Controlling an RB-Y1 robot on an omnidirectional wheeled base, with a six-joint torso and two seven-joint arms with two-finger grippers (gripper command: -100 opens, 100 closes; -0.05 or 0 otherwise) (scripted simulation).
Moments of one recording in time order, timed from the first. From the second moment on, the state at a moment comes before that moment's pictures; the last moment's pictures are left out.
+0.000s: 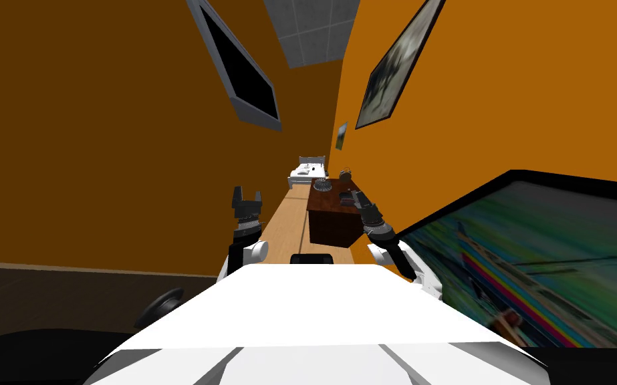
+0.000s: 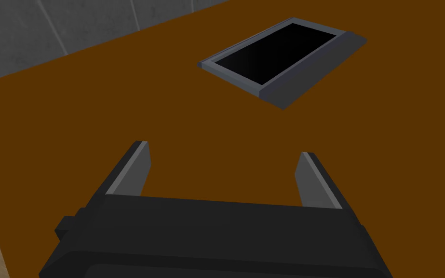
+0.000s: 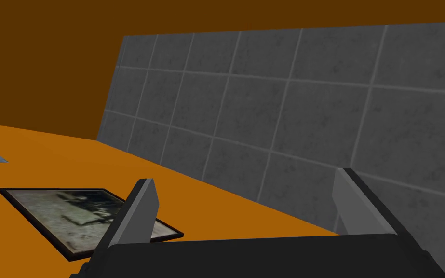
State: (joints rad) left arm 0.47 -0.02 0.01 -2.26 0.03 -0.48 0.10; right arm 0.44 -0.40 0.01 -2.15 0.15 -0.73 0.09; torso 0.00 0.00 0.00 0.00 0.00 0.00
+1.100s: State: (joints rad) left arm 0.47 -0.02 0.01 -2.26 0.03 -0.48 0.10; right arm 0.39 -0.72 -0.01 -1.97 0.20 -0.82 0.13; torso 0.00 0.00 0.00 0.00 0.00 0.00
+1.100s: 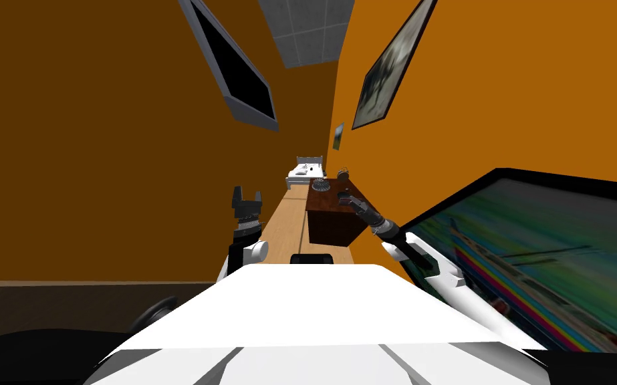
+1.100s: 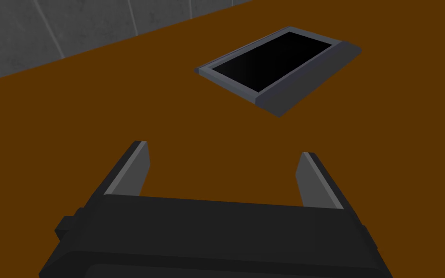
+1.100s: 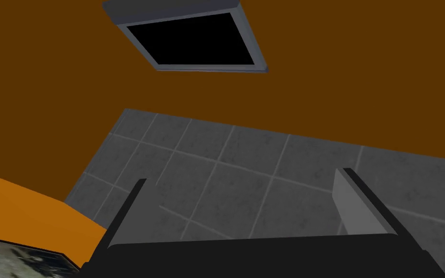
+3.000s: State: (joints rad) left arm 0.47 -0.02 0.01 -2.26 0.03 -0.48 0.10; right arm 0.37 -1.25 -0.02 -1.68 0.32 -0.94 0.16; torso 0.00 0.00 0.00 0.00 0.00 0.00
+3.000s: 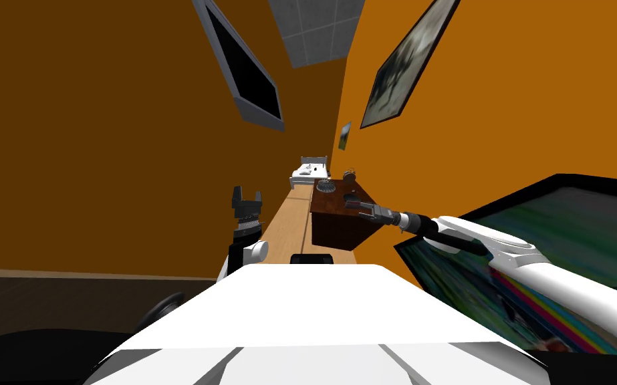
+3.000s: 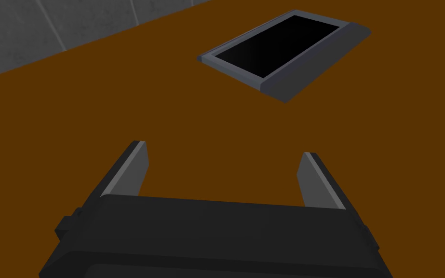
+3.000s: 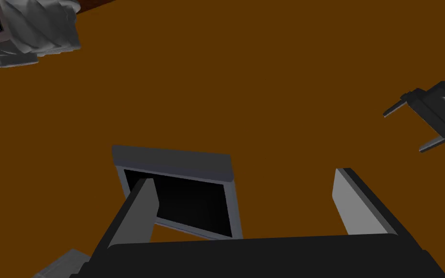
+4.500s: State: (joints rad) left arm 0.47 -0.02 0.01 -2.26 0.03 -0.48 0.10; right arm 0.47 -1.67 0.02 -1.42 0.50 -1.01 0.16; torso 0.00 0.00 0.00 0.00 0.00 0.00
